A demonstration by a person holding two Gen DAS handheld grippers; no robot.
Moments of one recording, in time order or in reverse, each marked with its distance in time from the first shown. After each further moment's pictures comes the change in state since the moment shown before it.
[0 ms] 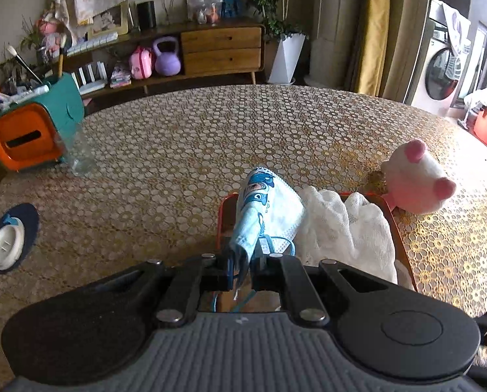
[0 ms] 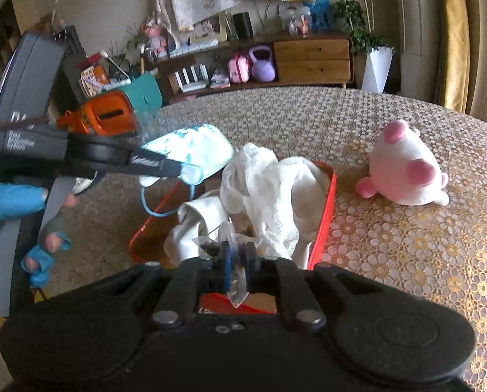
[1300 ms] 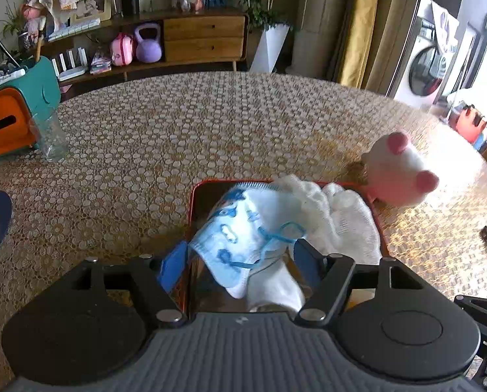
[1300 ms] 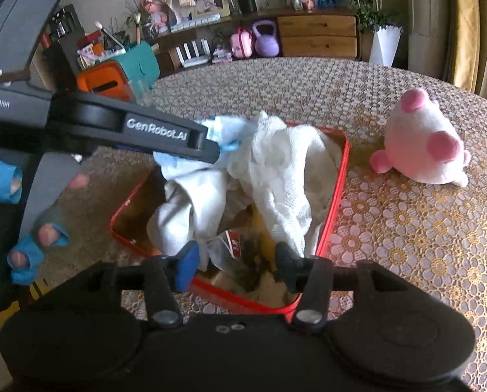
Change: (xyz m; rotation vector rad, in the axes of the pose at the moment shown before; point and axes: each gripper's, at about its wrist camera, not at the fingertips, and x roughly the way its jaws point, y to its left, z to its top) left arm 0.004 0.000 -0.003 -0.018 0.033 -0.098; right arm 0.025 -0.002 -0.006 -0.005 0.073 0.013
